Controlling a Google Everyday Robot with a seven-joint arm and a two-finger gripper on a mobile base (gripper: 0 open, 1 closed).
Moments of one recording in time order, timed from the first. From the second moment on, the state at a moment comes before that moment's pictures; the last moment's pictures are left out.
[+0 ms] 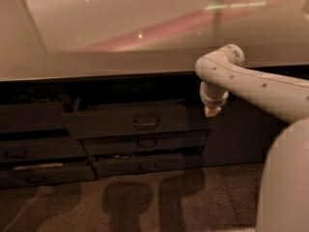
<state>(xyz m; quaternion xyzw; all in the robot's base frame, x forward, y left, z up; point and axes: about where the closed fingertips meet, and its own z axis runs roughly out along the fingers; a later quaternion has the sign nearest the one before) 0.680 -0.232 0.654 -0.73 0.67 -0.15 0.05</state>
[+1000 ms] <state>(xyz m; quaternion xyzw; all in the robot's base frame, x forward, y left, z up) 0.666 -0.237 0.655 -0.73 0.66 -0.16 0.05</state>
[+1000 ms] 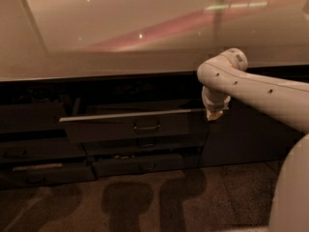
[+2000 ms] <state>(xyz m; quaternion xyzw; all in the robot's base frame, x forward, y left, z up) 0.655 -0.238 0.649 -0.73 0.66 -0.16 0.04</state>
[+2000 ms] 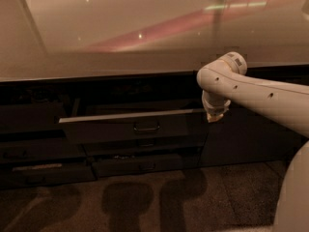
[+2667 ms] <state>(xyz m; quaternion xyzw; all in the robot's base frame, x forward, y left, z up) 0.639 -0.240 0.641 -0.74 0.66 -0.16 0.03</state>
